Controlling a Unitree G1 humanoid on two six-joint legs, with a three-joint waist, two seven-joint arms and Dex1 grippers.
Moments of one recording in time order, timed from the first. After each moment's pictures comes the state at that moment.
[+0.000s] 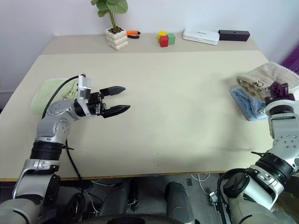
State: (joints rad) left arm -0.56 0.47 0.04 0.24 -0.50 0.21 -1.23; right arm -0.54 -0.44 -0.94 0.26 0.96 0.60 -0.05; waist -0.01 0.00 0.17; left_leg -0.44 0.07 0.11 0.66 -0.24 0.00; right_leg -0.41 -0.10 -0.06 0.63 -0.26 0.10
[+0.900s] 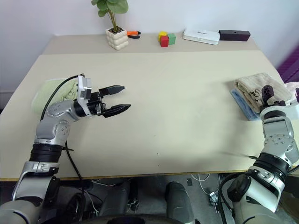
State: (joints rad) left arm -0.54 0.47 0.04 0.19 -0.49 0.21 -1.18; right arm -0.47 -0.54 -0.74 0.38 0.68 0.41 -0.04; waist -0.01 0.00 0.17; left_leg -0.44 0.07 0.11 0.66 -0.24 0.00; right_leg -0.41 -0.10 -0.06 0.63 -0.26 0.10
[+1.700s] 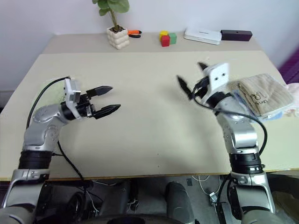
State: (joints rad) left arm -0.40 0.55 0.14 0.10 -0.48 0.18 -1.10; right arm -0.40 -0.54 -0.01 -0.11 0.40 0.22 0.59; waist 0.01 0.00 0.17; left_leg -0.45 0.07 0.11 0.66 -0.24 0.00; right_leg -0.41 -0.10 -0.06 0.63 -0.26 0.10
